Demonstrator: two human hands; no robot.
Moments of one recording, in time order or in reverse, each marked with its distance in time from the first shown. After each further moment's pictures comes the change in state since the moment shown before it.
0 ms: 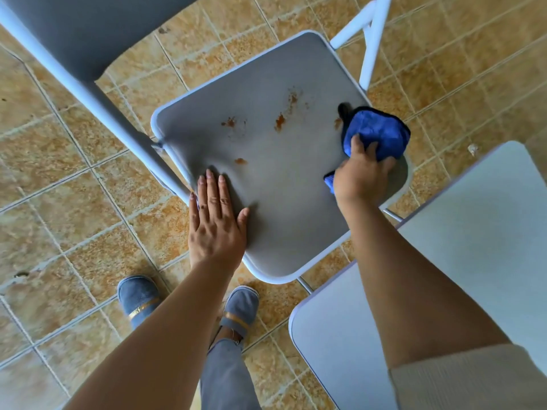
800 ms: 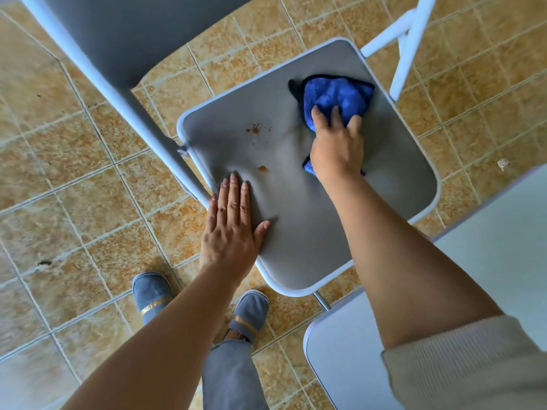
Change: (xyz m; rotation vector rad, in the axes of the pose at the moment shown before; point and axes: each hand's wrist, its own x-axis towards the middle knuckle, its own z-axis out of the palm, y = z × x) left_hand 0.004 -0.014 -0.005 0.083 -0.003 0.126; right_hand 0.022 -0.092 0.001 -0.029 0.011 -0.424
